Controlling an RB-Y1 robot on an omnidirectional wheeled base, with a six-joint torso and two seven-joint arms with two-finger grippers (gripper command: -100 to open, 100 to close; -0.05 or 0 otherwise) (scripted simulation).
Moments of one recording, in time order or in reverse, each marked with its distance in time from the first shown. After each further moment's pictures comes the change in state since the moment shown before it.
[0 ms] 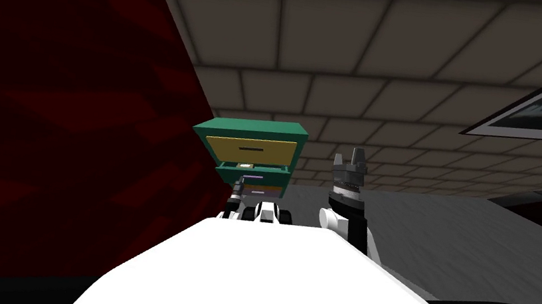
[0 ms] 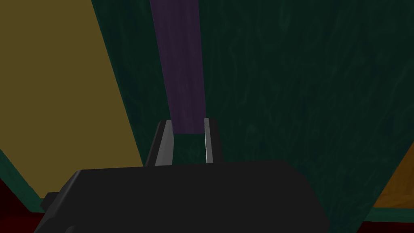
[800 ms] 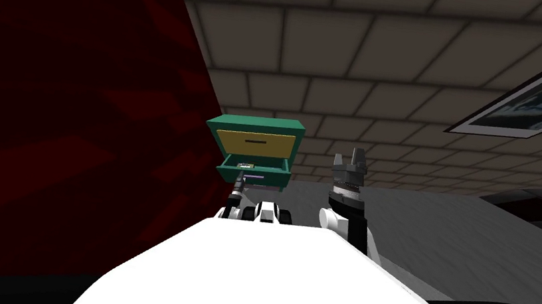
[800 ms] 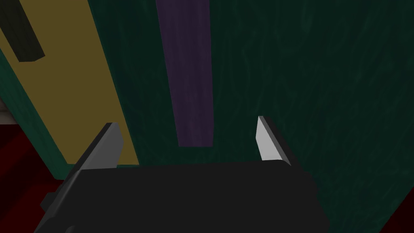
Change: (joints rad) left arm -0.023 0.006 -0.008 -0.049 -0.002 0.075 0.008; right arm 0.000 0.000 0.000 0.000 0.000 0.000 0.000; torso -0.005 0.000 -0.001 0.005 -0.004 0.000
